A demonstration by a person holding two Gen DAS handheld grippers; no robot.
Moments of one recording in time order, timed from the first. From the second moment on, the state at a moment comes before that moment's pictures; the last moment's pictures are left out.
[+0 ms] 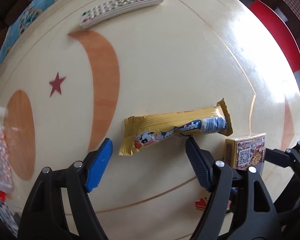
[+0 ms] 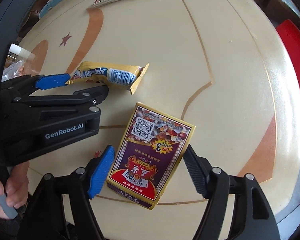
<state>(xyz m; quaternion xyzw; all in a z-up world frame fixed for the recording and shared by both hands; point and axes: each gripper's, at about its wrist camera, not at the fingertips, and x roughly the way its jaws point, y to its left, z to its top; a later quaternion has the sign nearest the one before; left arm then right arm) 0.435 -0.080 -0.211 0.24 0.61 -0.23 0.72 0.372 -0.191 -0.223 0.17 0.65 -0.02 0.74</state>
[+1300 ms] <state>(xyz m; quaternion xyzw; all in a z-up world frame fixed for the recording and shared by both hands) 0.468 -0.211 -0.217 0.21 0.65 -0.22 0.70 0.356 -0.268 -0.234 0.24 0.62 0.07 0.74</state>
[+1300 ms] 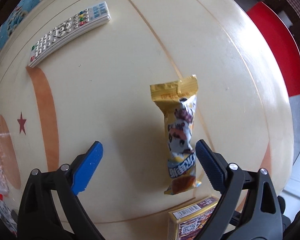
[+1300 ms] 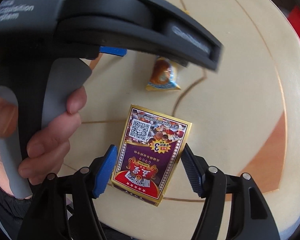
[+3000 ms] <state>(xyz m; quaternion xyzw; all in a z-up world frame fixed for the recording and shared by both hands) 0.406 -0.291 -0.218 0.28 0.66 -0.27 0.64 0.262 -0.277 -0.233 0.10 0.57 -0.02 0.81</state>
